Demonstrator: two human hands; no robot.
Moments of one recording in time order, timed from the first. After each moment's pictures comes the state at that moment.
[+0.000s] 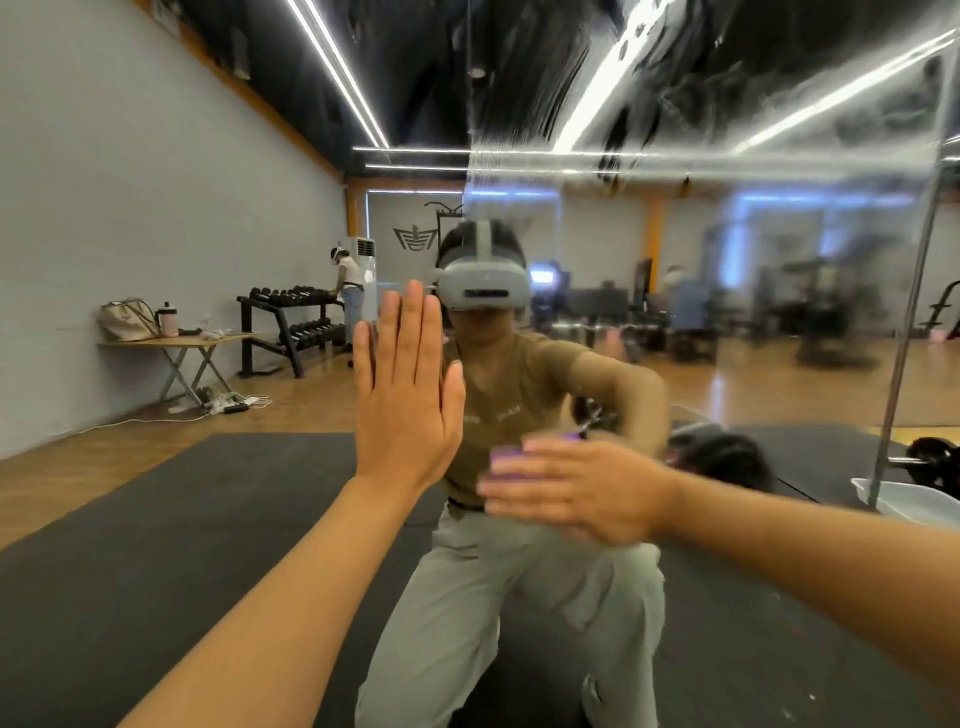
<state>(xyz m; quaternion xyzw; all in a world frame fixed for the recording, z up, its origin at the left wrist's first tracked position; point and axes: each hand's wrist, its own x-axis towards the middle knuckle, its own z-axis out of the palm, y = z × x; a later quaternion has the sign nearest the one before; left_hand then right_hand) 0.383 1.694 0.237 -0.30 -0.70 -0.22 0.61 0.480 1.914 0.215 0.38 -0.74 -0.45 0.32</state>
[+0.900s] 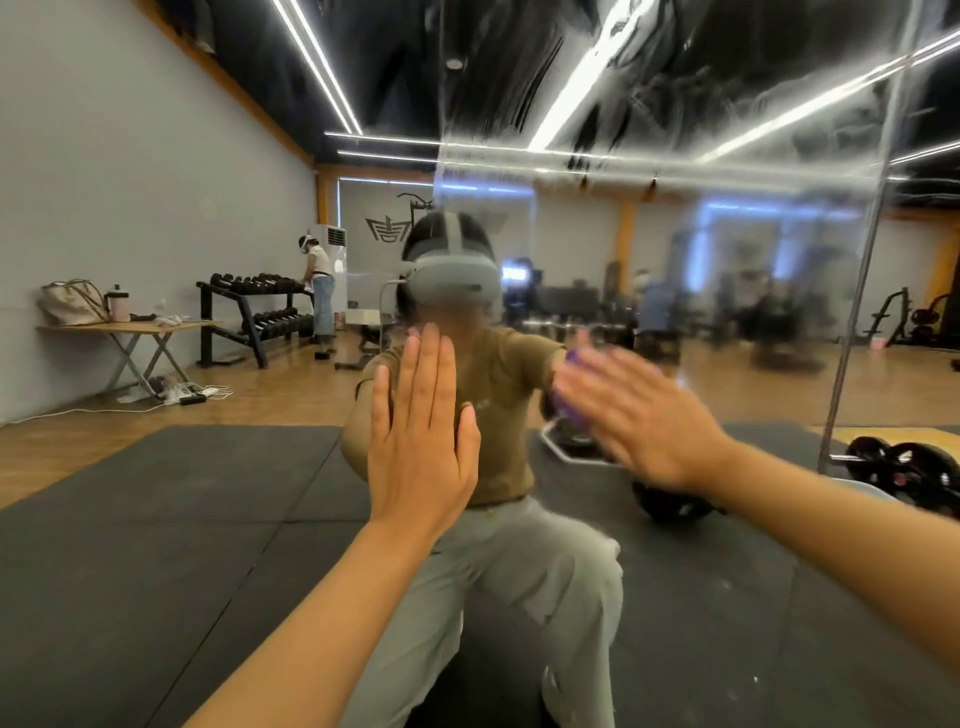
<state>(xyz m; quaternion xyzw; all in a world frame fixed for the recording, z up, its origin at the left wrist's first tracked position) 0.409 1.730 0.195 -0.31 -0.72 -0.26 0.57 0.517 1.972 0.248 0.22 -0.78 -0.35 0.47</state>
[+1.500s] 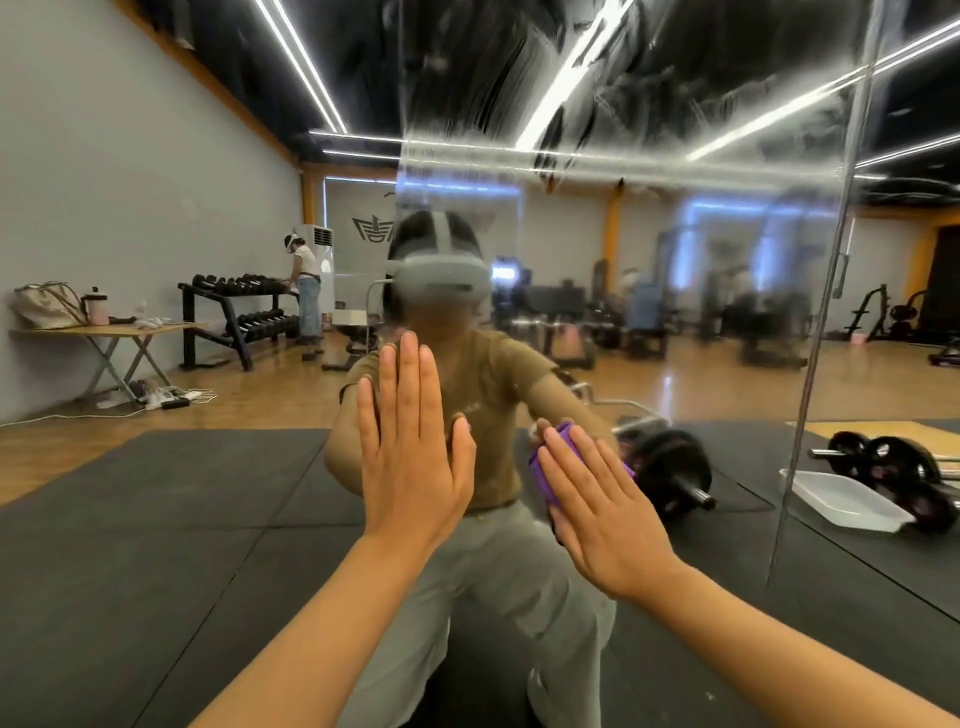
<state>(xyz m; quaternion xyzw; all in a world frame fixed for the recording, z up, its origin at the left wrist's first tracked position) 0.420 1.751 0.191 -0.30 -0.72 -0.28 0.57 0.521 1.949 0.145 0.11 -0.81 -0.25 0.52</state>
